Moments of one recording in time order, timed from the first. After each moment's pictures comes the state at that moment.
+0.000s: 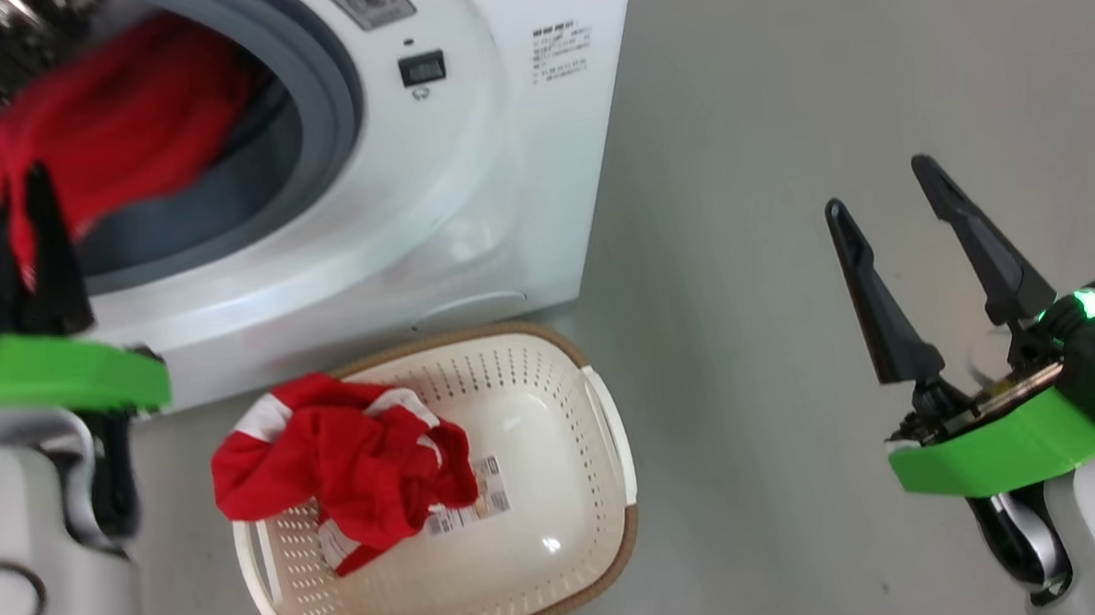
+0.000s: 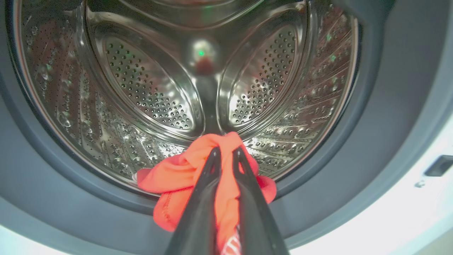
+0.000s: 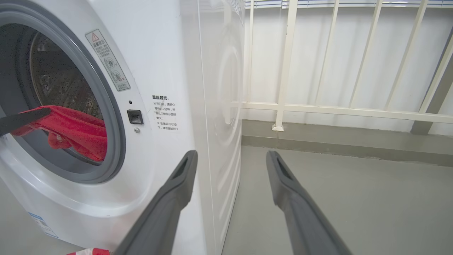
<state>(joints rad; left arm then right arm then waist) -0.71 0.15 0.09 0.59 -0.34 -0.10 -0.25 -0.24 -0.12 0.10 -0.01 0.25 0.13 -0.26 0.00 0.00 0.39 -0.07</state>
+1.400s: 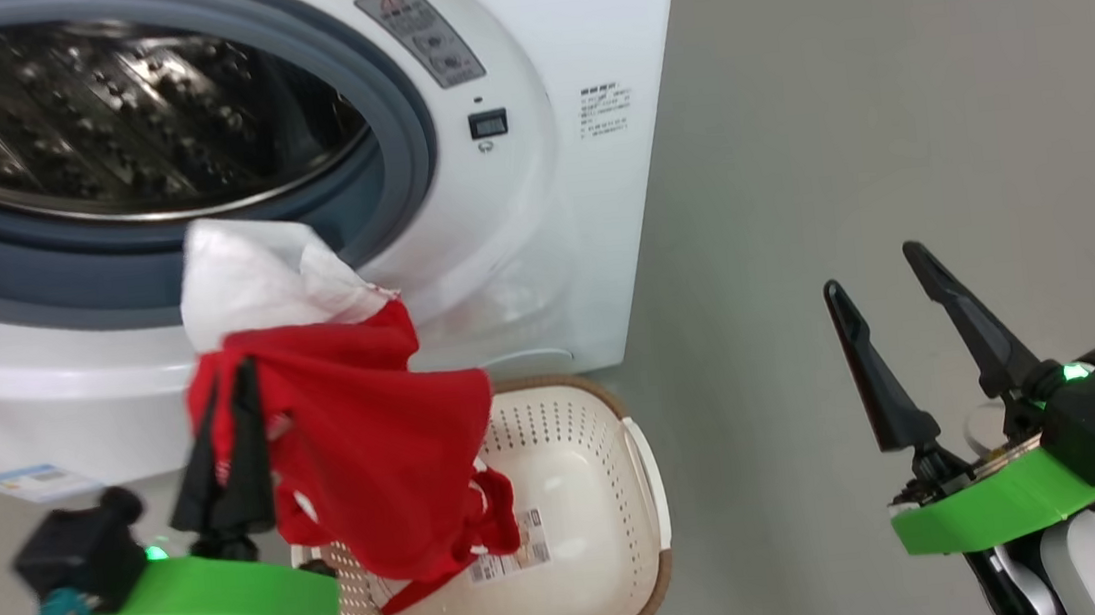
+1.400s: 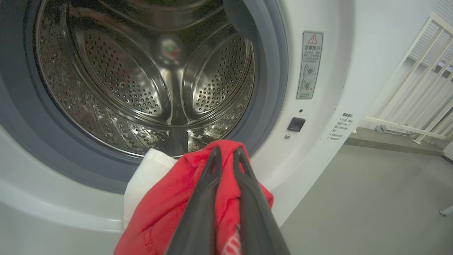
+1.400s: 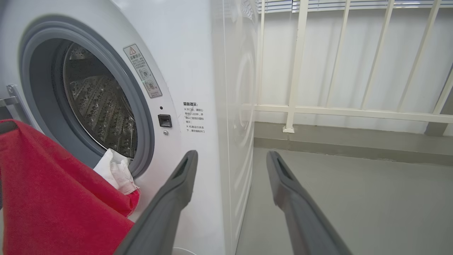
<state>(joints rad) -0.21 0.06 -0.01 0.04 -0.38 -0.05 -0.13 -0.13 -0.13 0.11 0.02 0.26 0.13 -0.26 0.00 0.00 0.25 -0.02</state>
